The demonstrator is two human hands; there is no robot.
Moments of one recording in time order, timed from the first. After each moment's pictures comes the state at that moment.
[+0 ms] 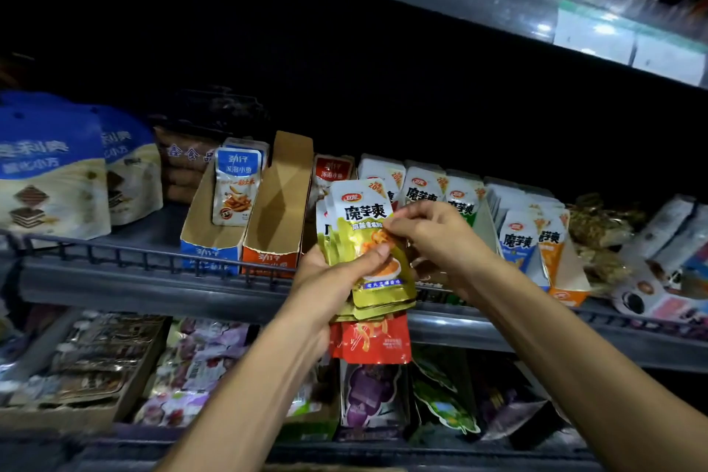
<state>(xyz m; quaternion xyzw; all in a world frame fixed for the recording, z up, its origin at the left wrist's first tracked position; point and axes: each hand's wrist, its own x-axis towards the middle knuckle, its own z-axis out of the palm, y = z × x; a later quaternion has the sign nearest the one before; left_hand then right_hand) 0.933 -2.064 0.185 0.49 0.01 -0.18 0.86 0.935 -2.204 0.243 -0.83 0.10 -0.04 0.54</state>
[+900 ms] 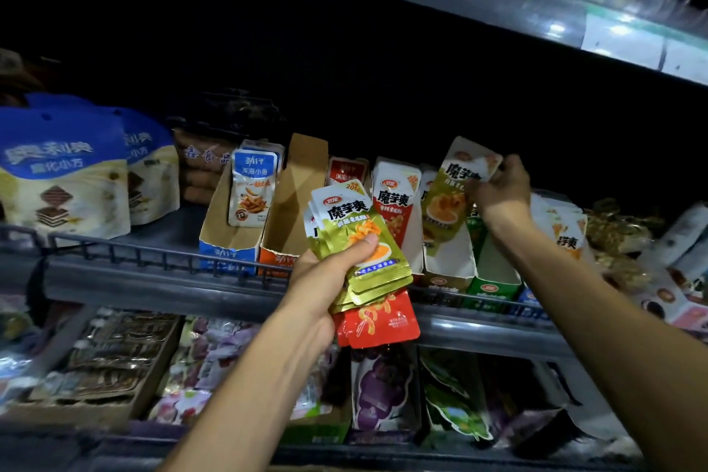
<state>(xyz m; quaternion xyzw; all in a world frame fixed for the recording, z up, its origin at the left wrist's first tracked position) 0.945 -2.044 0.187 0.45 0.06 -0.19 0.87 1.017 -2.290 0.237 -0.82 0.11 -0.34 0.45</state>
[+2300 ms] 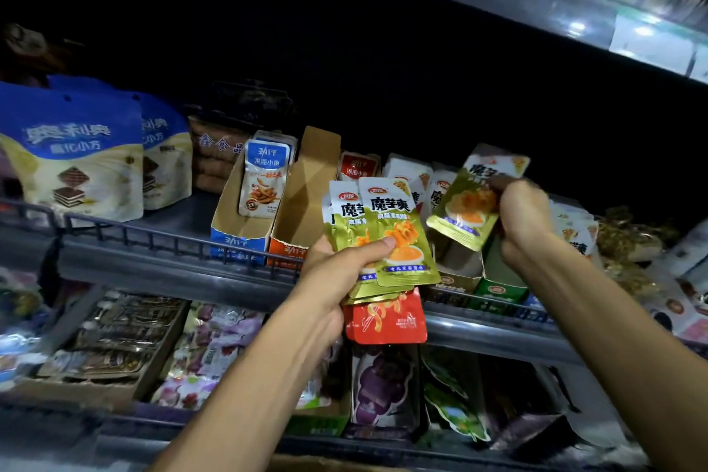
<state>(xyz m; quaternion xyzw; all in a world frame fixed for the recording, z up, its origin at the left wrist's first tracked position) 0.944 -2.045 0.187 0.46 0.03 -0.17 0.87 0.979 -2.257 0.246 -0.67 0.21 -0.28 0.66</state>
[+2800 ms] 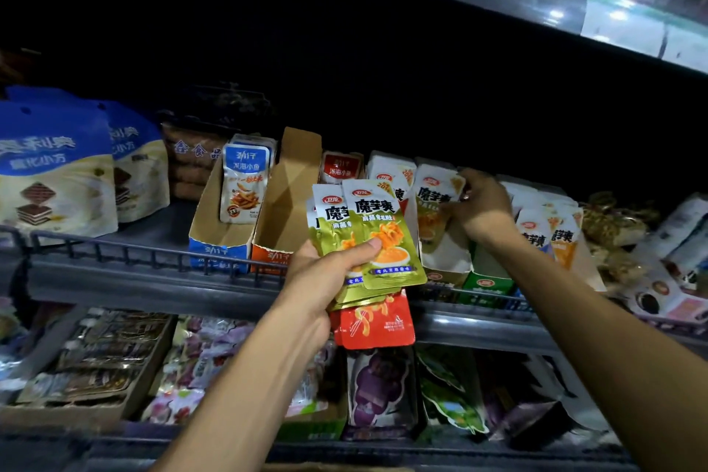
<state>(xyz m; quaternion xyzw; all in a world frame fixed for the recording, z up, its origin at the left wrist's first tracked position) 0.946 -2.049 0.185 0.47 0.04 -0.17 0.86 1.018 -2.297 0.214 -0.94 0.11 -0.26 0.20</state>
